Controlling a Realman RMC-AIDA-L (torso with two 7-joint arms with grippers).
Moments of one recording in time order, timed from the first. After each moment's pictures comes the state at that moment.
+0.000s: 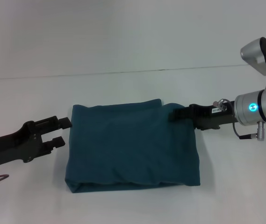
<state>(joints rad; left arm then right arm) -0.52 -2.12 0.45 0.70 2.12 1.51 -2.50 0.82 2.01 -0.78 -0.44 -2.30 -1.03 2.56</state>
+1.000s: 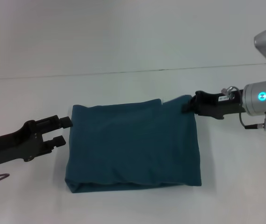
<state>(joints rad) -0.53 -2.11 0.45 0.70 2.12 1.51 -2.49 0.80 1.99 -0.77 -0.51 -2.24 -1.08 2.61</state>
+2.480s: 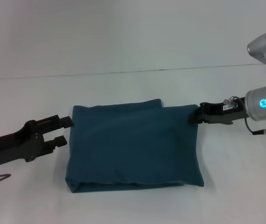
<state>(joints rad) -0.53 -2.12 0.44 0.68 2.12 1.51 -2.49 0.82 1.99 -0.79 -0.50 -2.38 -1.05 2.56</state>
